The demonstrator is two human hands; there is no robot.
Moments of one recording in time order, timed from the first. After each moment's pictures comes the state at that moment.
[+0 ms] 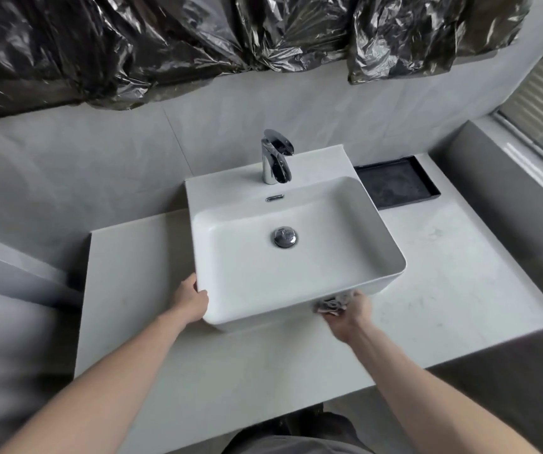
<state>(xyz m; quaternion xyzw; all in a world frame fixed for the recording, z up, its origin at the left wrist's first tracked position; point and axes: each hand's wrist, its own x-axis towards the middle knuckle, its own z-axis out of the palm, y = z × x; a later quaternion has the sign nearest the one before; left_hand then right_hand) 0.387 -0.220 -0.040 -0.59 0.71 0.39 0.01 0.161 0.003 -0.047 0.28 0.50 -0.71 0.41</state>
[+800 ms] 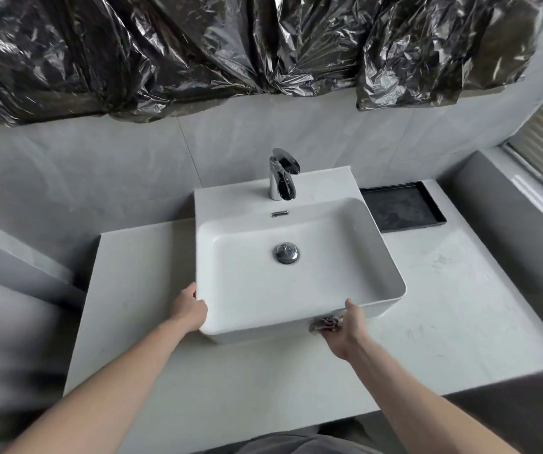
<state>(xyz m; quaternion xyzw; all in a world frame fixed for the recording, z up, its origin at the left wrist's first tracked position) 0.383 -0.216 -0.035 -0.61 0.70 0.38 0.00 0.143 -0.002 -0.059 0.29 0.50 -0.66 0.48</state>
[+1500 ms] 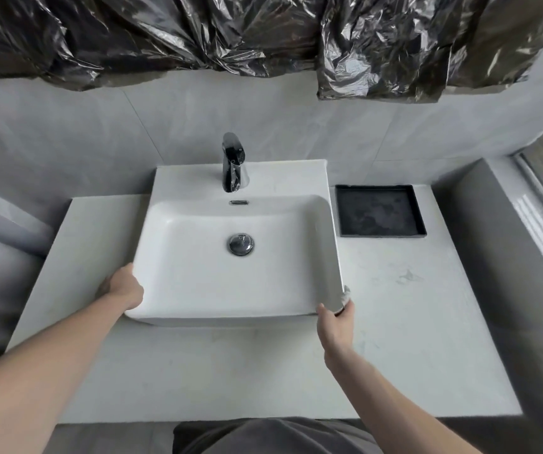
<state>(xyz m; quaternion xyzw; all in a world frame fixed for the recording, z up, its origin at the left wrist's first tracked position) 0.342 -0.203 -0.041 -0.72 0.67 0.15 0.11 0.021 0.066 -0.054 0.02 0.77 -0.51 0.39</state>
